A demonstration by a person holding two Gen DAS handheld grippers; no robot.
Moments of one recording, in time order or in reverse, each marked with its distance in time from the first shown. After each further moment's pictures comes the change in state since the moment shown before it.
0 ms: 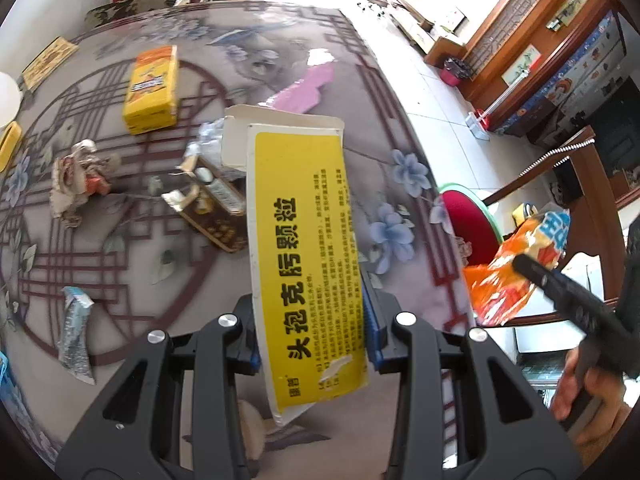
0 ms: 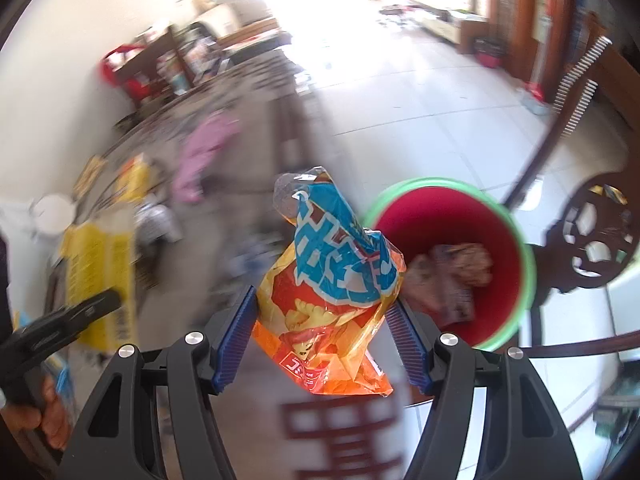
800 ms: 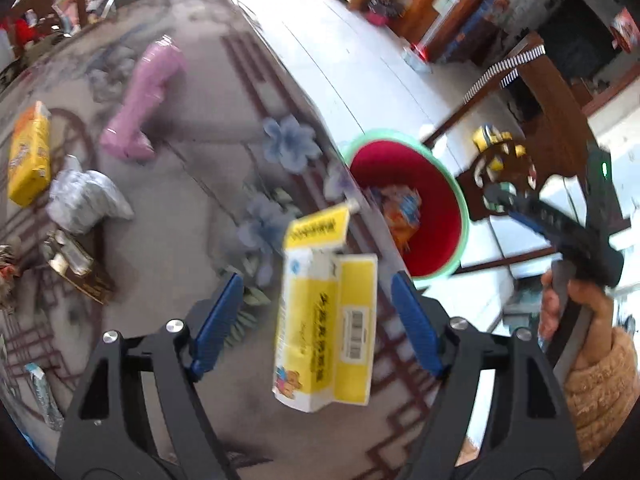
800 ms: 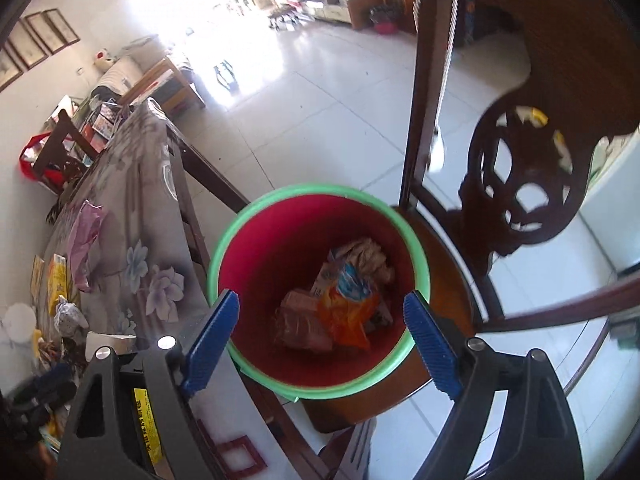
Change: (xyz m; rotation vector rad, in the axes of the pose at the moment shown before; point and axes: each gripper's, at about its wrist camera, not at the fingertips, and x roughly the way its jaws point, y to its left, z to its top) left arm 0.048 -0.098 0.012 0.283 0.156 -0.107; right arm 0.020 -0.130 0.010 0.304 0.007 -0.085
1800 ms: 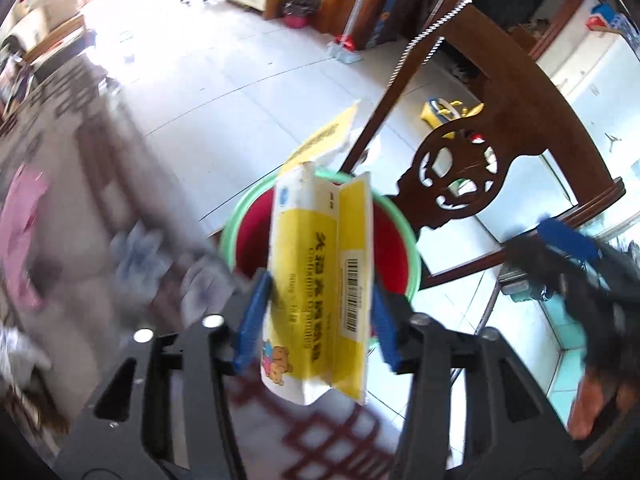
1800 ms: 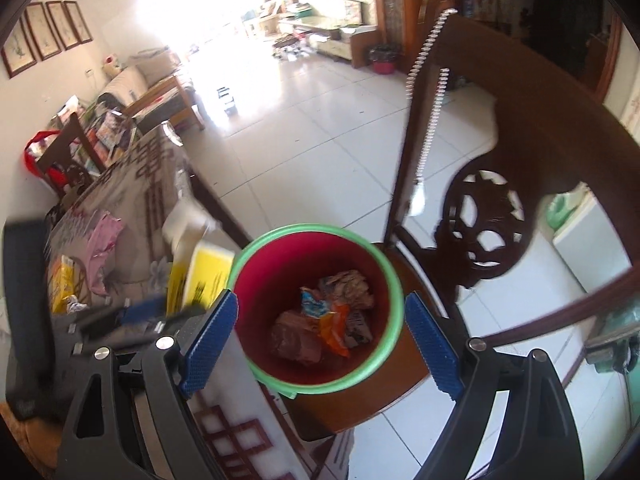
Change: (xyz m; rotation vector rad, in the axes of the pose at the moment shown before) left arm 0.061 -0.106 0.075 0.268 -0.046 -0.101; right arm -0.085 0.017 -0.007 -0.067 -0.154 -0.111
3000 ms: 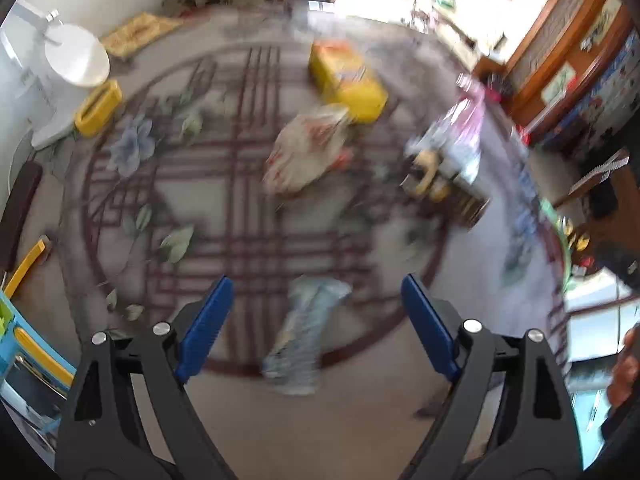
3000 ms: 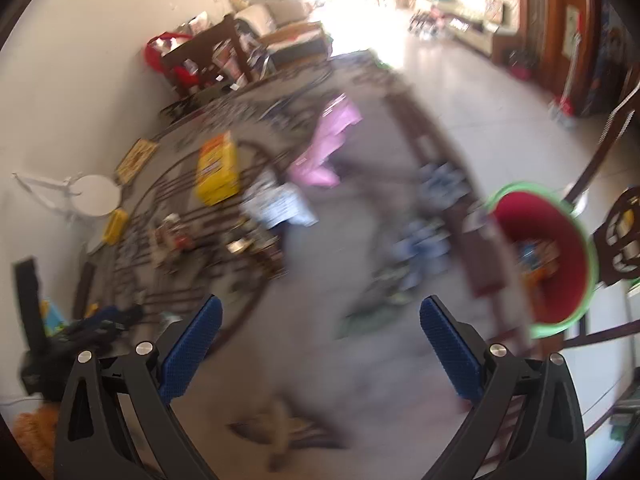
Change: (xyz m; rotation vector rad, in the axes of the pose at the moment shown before) left arm -0.214 0.288 -0.299 -0.585 -0.073 0.351; right arm -0.013 0.283 -0.118 -0.302 0.168 0.354
